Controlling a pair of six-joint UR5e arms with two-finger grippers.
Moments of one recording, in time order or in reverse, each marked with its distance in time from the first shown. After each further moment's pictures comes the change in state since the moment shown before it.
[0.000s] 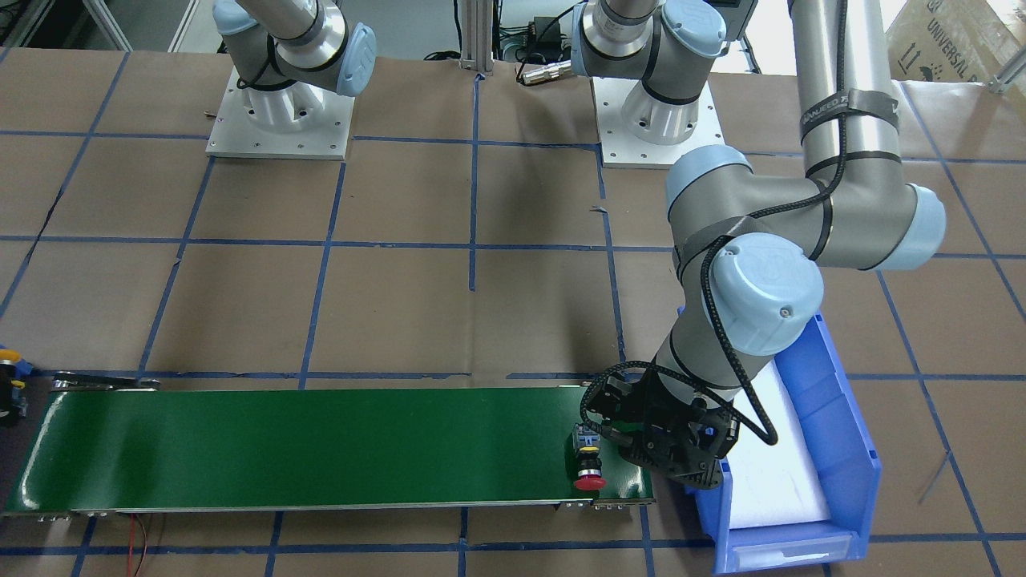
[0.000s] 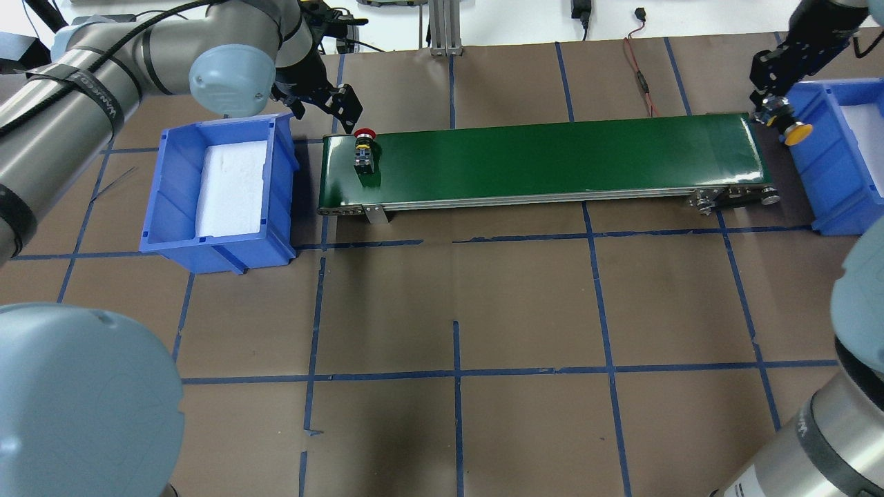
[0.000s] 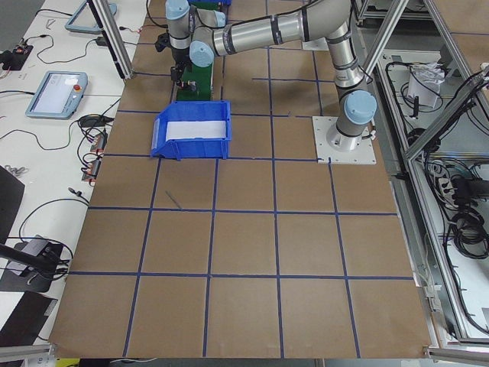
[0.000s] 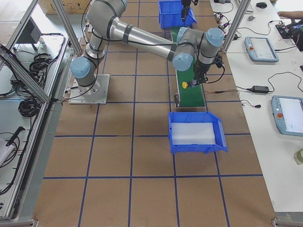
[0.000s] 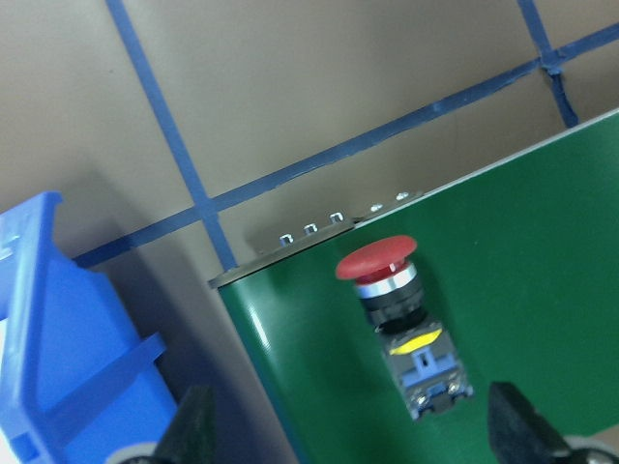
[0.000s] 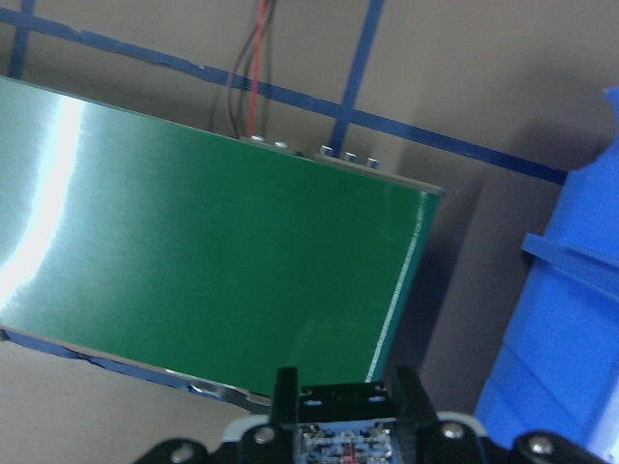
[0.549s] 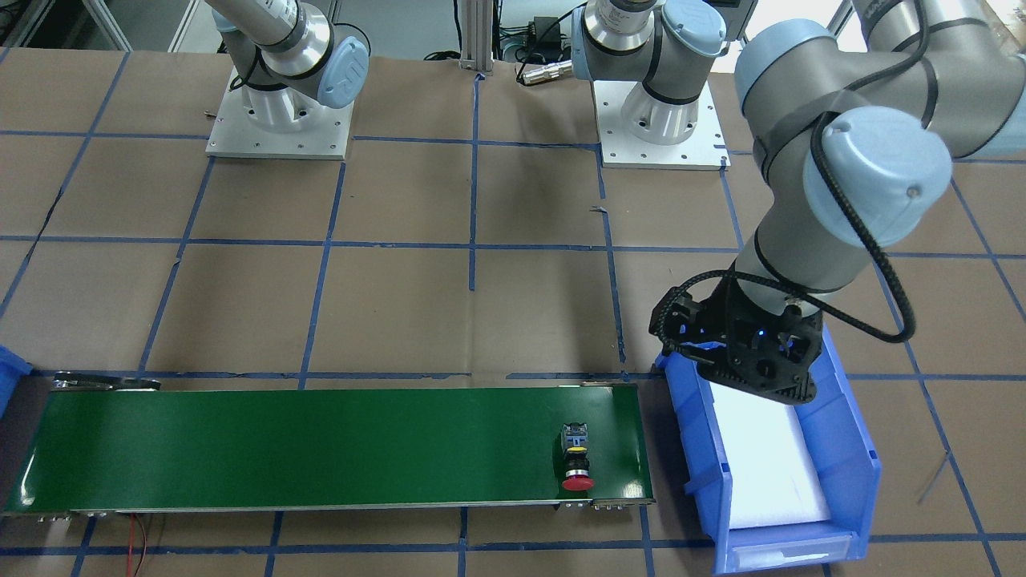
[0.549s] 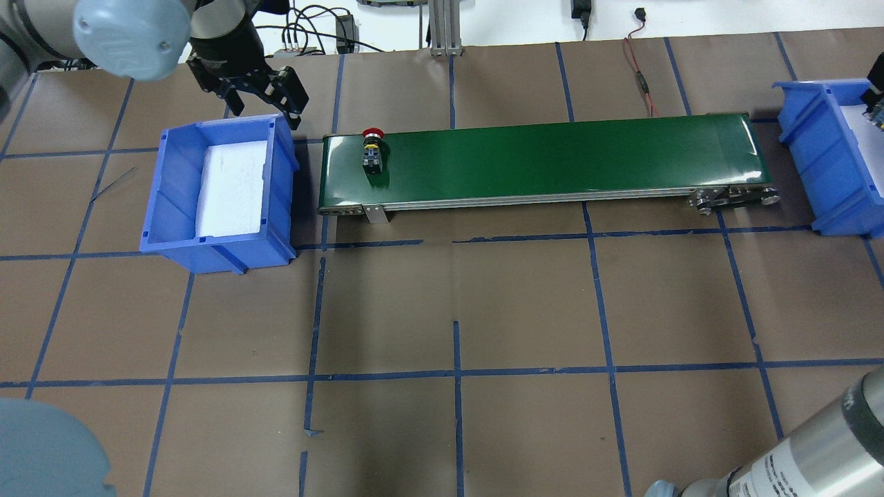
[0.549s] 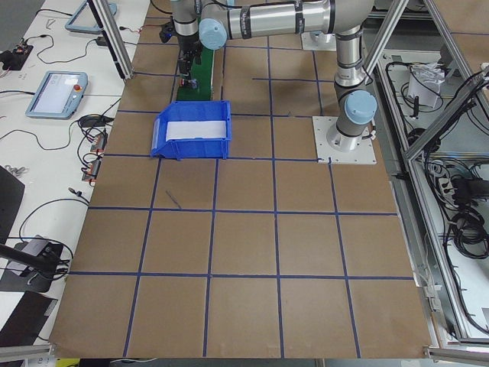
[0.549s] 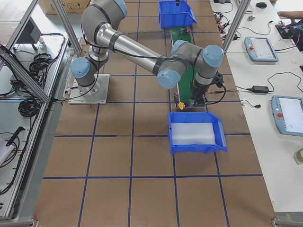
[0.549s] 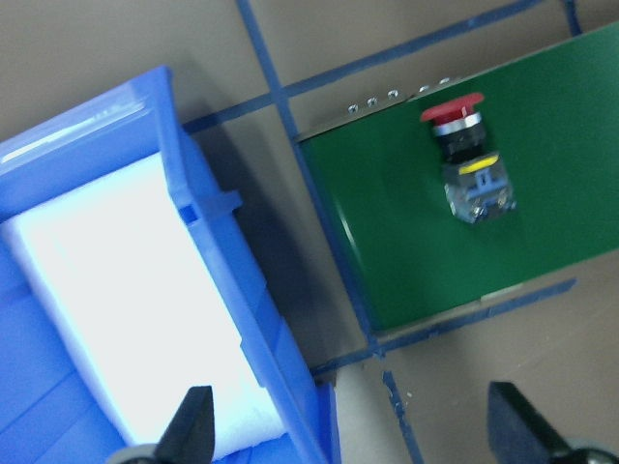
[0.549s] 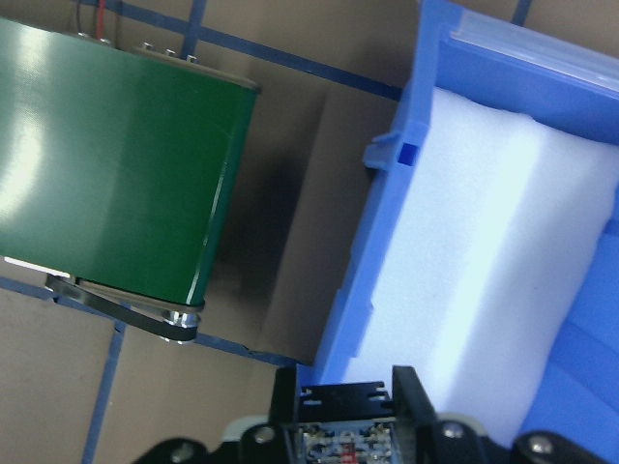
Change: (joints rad) left arm 0.062 0.172 -0.003 -0.273 0.073 0.007; right arm -0.178 0.006 -0.069 0.047 -0.005 -0.187
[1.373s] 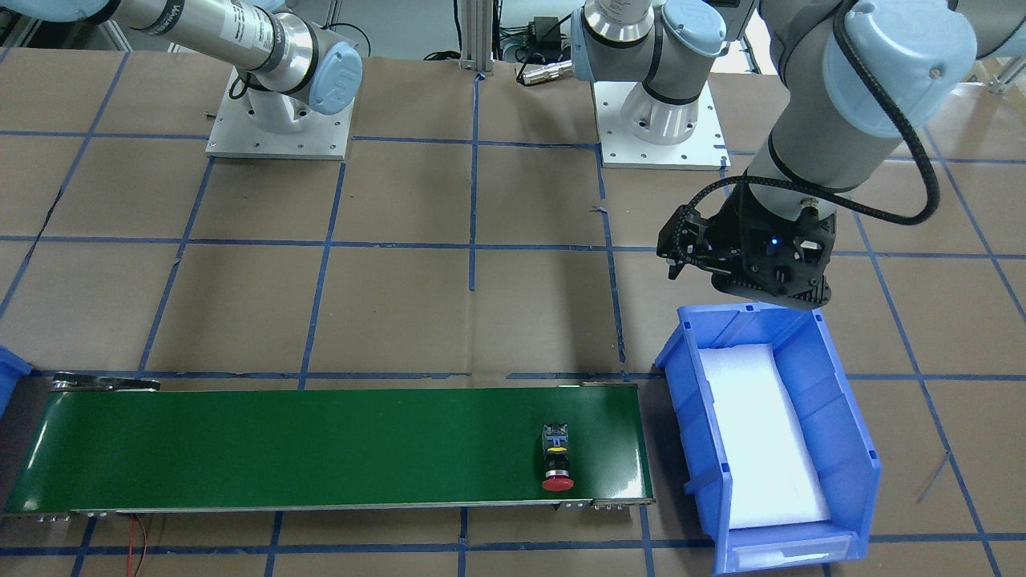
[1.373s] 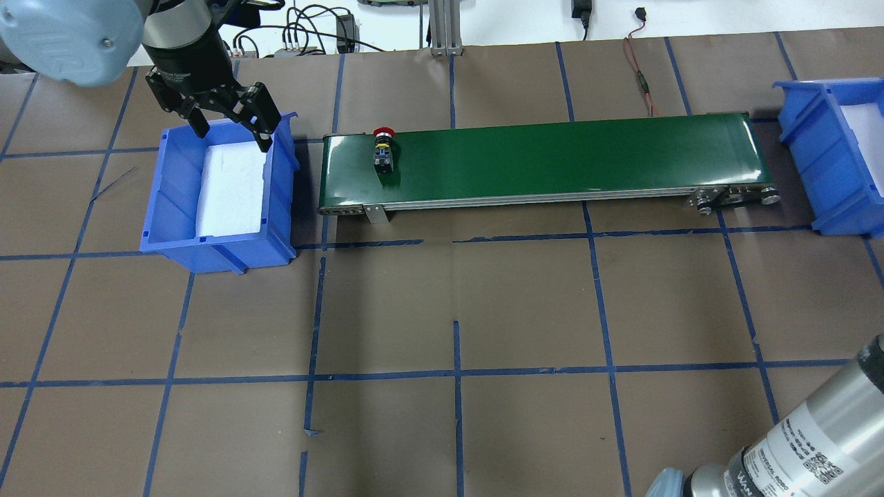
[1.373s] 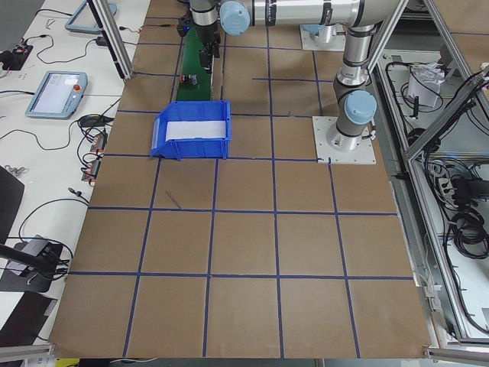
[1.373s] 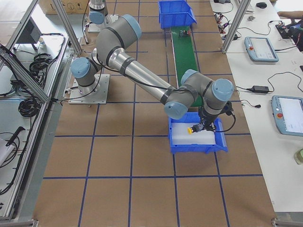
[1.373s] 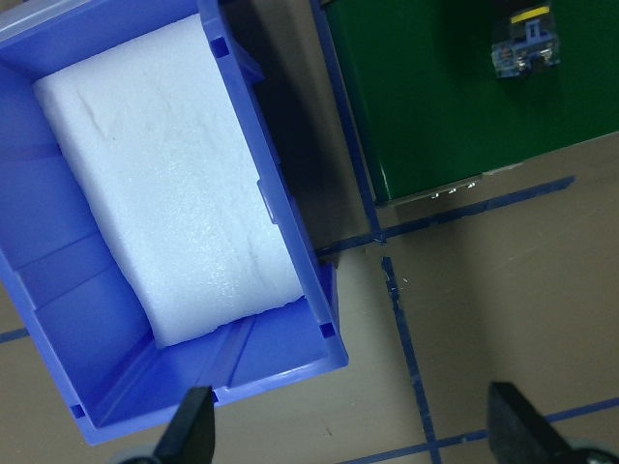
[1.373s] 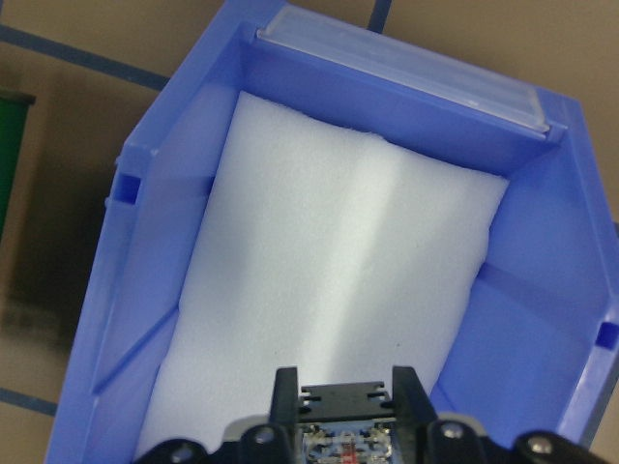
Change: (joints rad) left arm 0.005 0.142 -0.088 -0.107 -0.033 -0.078; right arm -0.063 0.230 -0.197 -0.072 0.017 -0.076
